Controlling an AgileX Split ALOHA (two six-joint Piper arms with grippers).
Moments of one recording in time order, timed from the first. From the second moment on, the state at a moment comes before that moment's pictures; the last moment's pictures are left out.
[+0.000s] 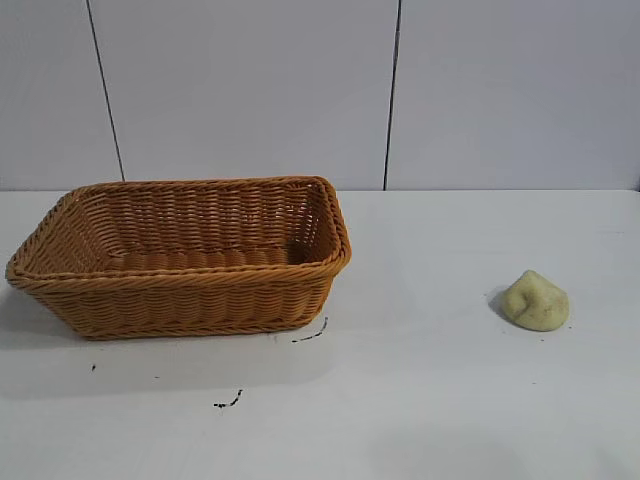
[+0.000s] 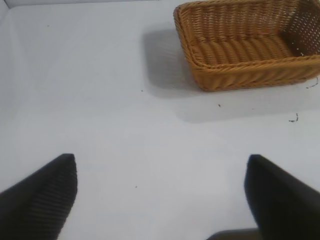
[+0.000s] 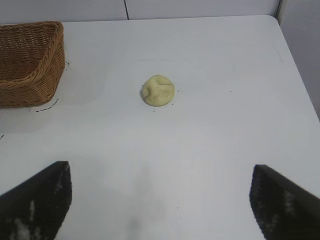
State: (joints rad) left arm -0.06 0.00 -0.50 0.04 1.06 0.03; right arm -0.02 -0.01 -0.49 0.08 1.03 -0.03
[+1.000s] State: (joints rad) left arm -0.06 0.00 -0.50 0.04 1.06 0.03; right arm -0.02 0.55 -0.72 0.12 1.05 -0.03
